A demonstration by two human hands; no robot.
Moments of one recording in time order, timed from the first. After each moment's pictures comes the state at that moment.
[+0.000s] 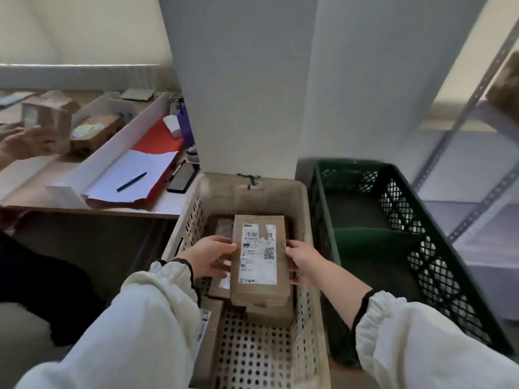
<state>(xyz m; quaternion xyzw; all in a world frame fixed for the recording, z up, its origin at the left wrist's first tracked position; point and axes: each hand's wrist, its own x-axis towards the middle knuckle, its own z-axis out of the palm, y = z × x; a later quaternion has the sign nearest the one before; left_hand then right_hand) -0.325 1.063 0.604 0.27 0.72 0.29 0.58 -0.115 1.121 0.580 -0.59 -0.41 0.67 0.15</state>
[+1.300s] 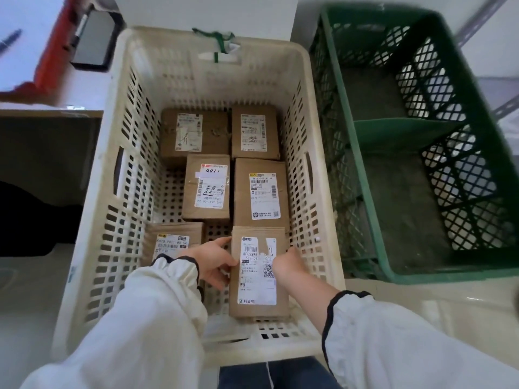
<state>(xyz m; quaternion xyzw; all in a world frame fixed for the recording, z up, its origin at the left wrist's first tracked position) -0.307 1.027 0.388 0.21 0.66 0.01 0.72 -0.132 1.031 0.384 -0.78 -0.35 0.51 -0.07</state>
